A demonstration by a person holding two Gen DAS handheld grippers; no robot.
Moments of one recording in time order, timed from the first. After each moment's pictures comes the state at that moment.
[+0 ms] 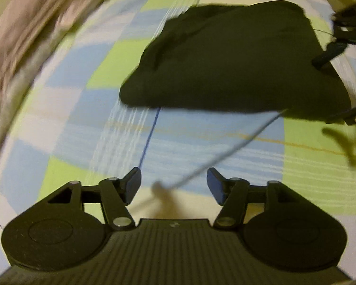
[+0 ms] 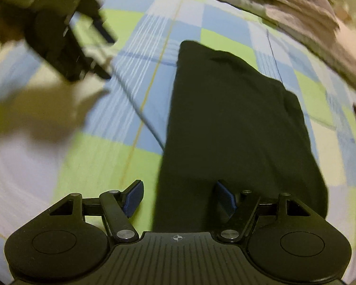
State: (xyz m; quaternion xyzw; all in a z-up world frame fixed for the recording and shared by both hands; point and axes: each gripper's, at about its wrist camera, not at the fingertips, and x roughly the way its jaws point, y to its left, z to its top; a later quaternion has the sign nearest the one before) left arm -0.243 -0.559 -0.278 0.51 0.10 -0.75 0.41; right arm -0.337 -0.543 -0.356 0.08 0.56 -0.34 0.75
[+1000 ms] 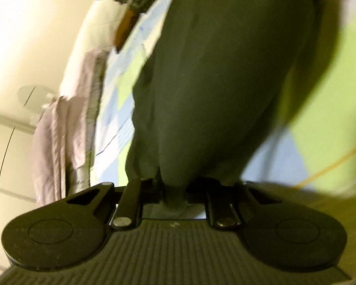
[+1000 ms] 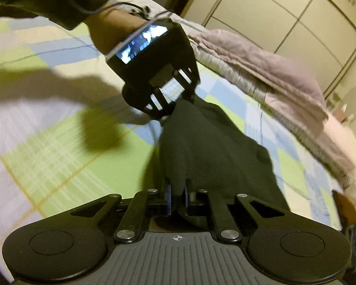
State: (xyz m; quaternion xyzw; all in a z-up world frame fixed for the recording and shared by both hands) left arm -0.347 -0.520 -0.355 0.54 -0.29 -0.70 0.38; right arm -0.448 -0.471 -0.368 -0.13 0.40 -0.29 0.86
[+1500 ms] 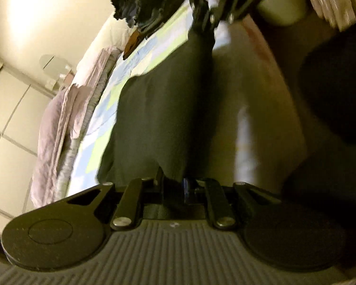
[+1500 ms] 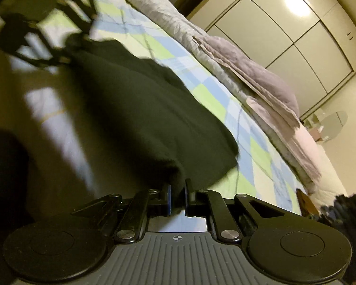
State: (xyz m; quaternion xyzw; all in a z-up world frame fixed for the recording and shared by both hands) left arm -0.469 -0.236 -0.334 0.49 -0.17 -0.71 0.47; right arm -0.569 -0.370 -0.391 -0.21 0.42 -0.31 0.82
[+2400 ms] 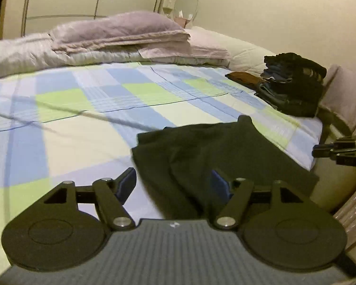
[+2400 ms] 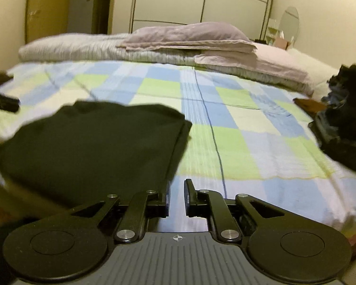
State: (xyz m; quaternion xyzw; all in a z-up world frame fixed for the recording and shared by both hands) left arm -0.297 -0.308 -0.263 0.14 0.27 -0.73 0.62; right arm -0.627 -0.424 -0.327 0.10 0.30 -0.41 0.86
